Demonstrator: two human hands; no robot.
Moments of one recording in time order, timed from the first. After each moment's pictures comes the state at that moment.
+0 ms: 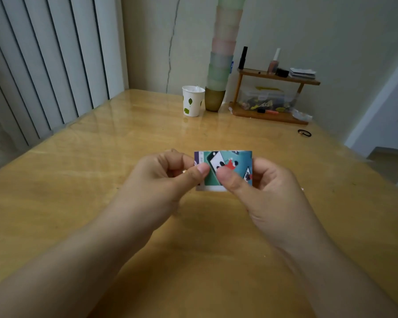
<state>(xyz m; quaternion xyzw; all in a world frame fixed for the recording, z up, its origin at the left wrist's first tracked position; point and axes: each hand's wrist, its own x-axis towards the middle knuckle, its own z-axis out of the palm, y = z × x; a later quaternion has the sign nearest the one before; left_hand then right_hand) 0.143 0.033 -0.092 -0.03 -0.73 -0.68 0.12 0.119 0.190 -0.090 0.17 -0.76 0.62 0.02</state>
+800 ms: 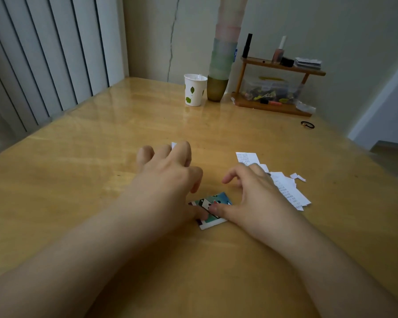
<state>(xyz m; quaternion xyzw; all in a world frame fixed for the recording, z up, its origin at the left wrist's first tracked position) 0.133 0.032 -0.108 -0.08 -0.99 -0.02 0.14 0.103 0.191 -0.116 0.15 -0.96 0.25 -0.01</state>
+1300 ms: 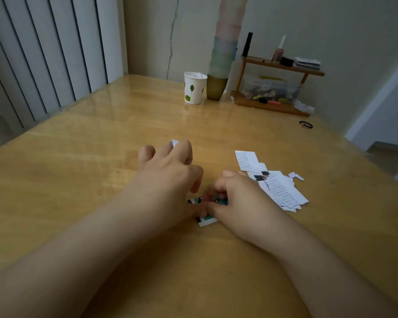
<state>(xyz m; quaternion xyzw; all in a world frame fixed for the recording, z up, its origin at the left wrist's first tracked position) 0.127 0.027 -0.119 -0.14 -0.96 -0.07 0.22 0.105 0.180 -0.116 0.24 -0.94 0.23 -0.04</state>
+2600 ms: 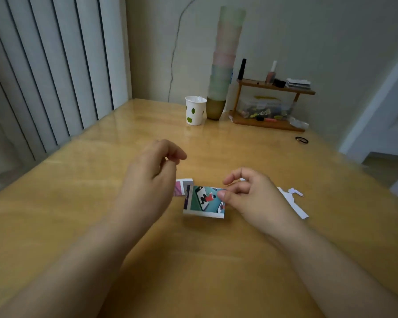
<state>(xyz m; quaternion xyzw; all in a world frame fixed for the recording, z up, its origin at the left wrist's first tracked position) 0.133 0.007 -0.088 -0.01 -0.83 -0.48 0.29 0.090 0.183 -0.104 0.14 -0.83 0.54 -0.03</state>
